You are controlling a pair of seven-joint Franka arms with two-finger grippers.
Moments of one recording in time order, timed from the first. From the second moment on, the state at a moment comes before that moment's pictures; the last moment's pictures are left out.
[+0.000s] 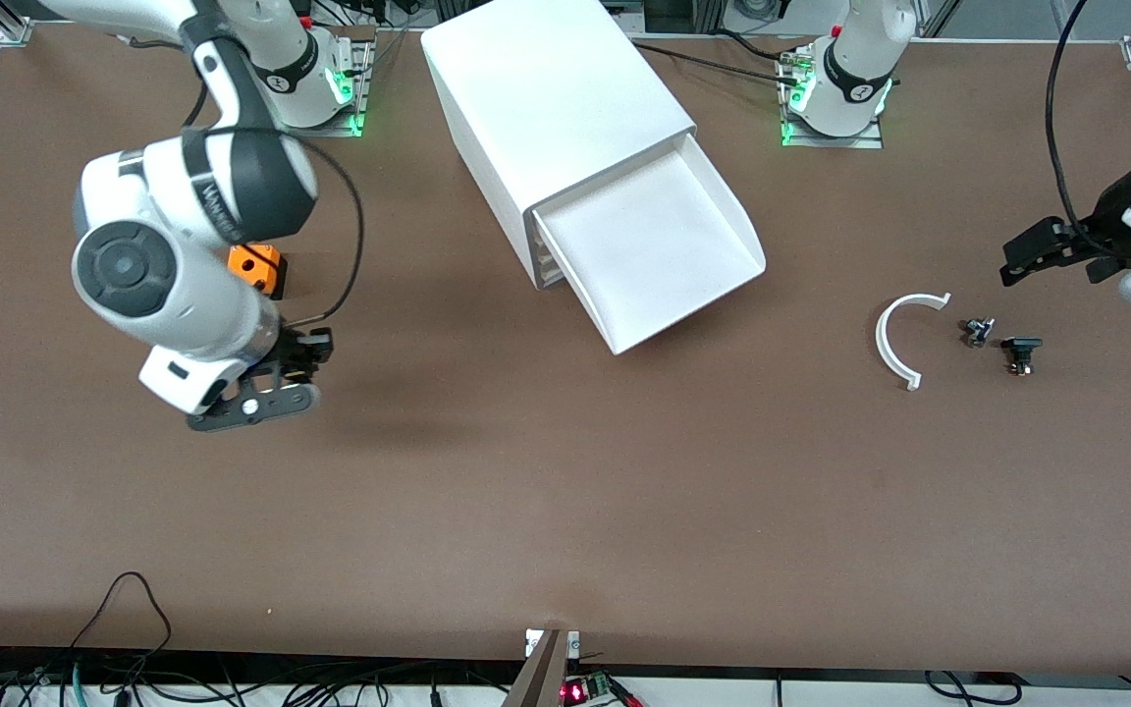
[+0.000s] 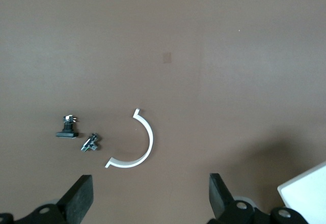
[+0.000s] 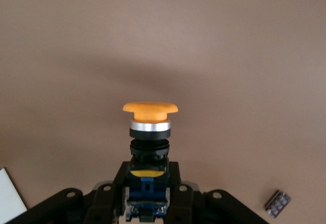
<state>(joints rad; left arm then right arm) 0.03 0.04 -0.05 -1.63 0.00 1.70 -0.08 0.20 0.47 0.09 -1.39 -0.07 1.72 0.12</state>
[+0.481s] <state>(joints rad) -0.01 0.08 -0.09 -1.79 0.00 1.93 -0.22 -0.02 0.42 0.09 -1.69 -0.07 1.93 -0.05</state>
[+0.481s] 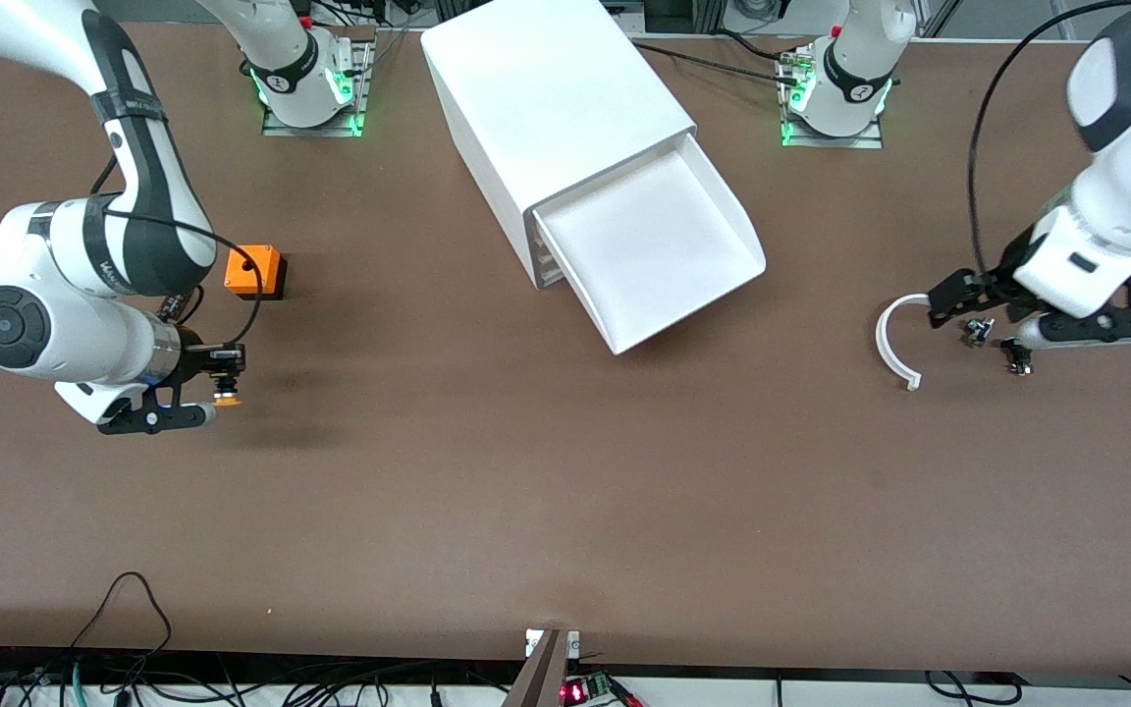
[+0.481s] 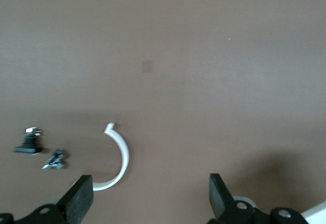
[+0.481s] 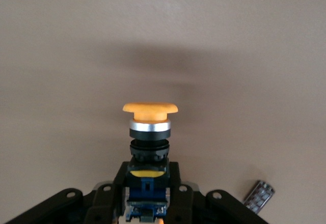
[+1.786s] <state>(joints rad) -0.23 0.23 -0.28 -2.07 0.00 2.39 -0.96 -0.20 0.36 0.18 -2.07 -0.16 2.34 -0.20</state>
